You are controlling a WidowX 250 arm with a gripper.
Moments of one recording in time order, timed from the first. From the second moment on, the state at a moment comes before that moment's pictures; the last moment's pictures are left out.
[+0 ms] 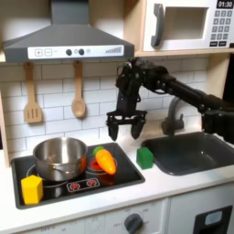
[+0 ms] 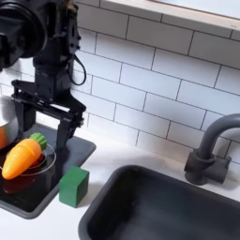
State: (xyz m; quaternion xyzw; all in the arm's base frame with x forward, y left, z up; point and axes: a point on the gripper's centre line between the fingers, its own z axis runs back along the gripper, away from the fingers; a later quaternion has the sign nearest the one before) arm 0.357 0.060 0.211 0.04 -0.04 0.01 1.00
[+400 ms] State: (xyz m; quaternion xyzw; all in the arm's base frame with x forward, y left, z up) arm 0.366 0.084 0.210 0.06 -0.05 0.03 1.00
